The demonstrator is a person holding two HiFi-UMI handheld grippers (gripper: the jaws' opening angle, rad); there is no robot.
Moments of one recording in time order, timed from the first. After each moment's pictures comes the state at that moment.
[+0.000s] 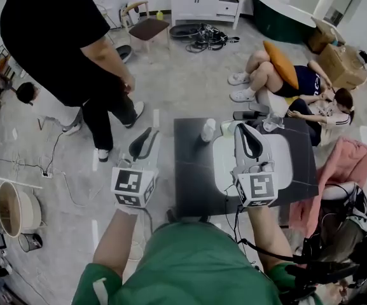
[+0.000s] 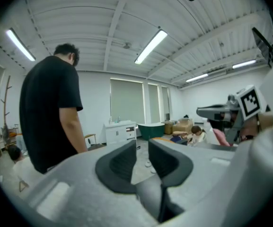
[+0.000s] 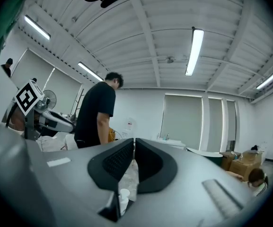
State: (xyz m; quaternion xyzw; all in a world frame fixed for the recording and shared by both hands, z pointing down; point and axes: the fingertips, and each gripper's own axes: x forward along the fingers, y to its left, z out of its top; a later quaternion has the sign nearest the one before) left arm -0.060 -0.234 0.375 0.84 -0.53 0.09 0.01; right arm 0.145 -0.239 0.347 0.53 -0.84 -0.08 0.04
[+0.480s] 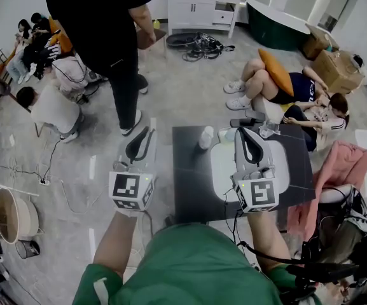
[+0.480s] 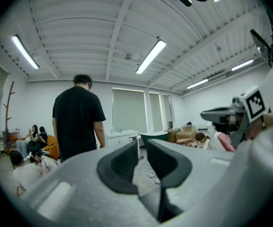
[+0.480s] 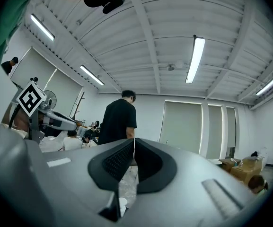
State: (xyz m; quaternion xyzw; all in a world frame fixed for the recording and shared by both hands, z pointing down) left arm -0.067 -0.237 0.333 0.84 -0.54 0.05 -0.03; right arm 0.140 -0.228 0.312 0.53 -0.84 -0.12 0.02
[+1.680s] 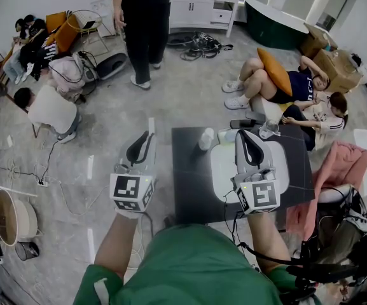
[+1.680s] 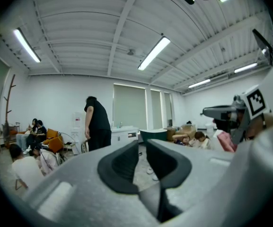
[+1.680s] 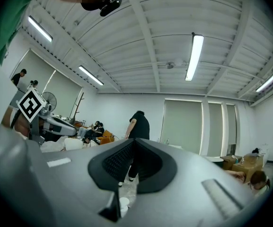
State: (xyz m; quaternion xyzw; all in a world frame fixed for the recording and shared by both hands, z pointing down) left arm -0.076 -0.250 0.355 0.84 -0.54 0.06 0.00; right arm 0.137 -0.238 0.318 0.53 -0.84 -0.11 0.02
